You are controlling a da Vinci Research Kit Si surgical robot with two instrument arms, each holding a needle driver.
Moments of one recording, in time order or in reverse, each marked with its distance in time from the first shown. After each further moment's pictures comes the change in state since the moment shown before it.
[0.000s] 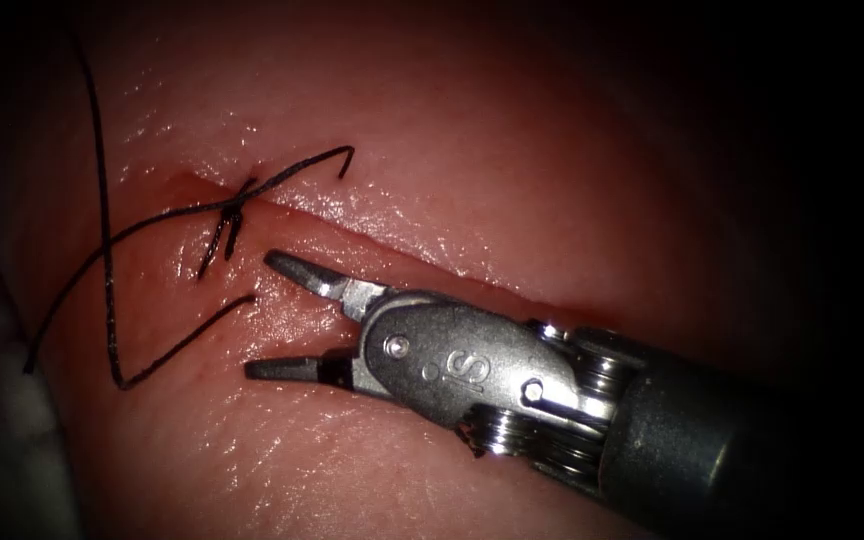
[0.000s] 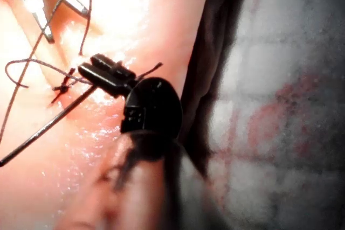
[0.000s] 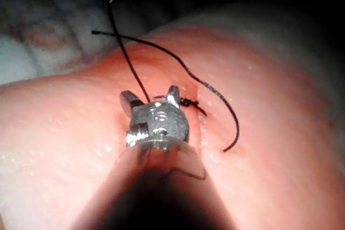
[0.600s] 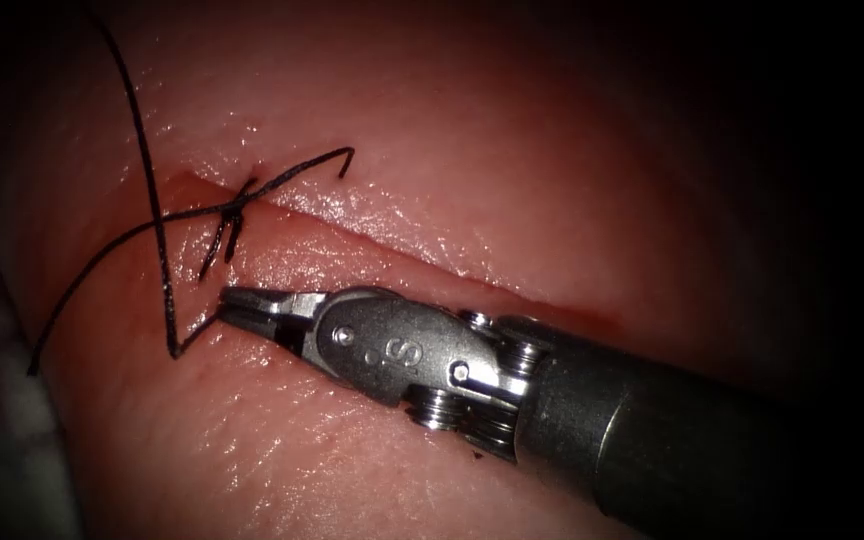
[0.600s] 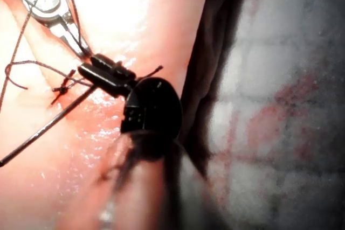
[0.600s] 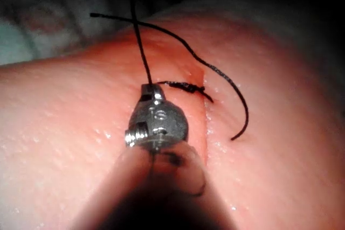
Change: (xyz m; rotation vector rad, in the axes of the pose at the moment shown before) right arm -0.003 0.000 0.001 0.060 -0.005 0.032; left arm 0.000 0.000 0.000 0.001 -0.001 0.001
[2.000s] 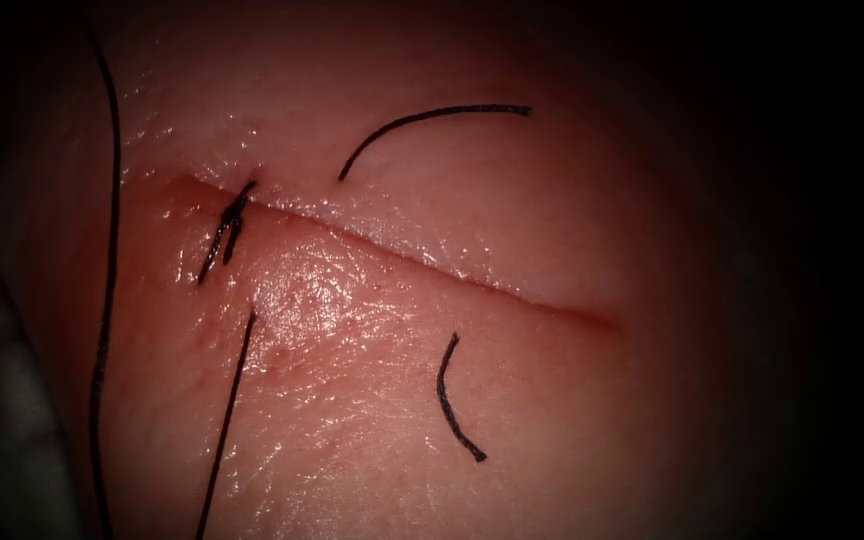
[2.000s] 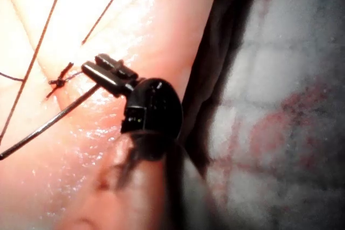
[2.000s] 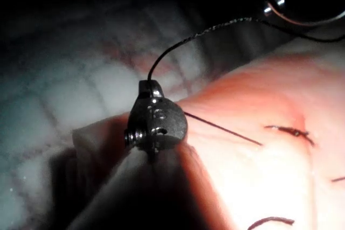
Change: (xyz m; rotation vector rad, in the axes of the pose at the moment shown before) right arm 0.010 -0.017 -0.006 0.127 0.040 -0.012; left arm -0.002 0.003 0.002 -0.070 -0.043 -0.036
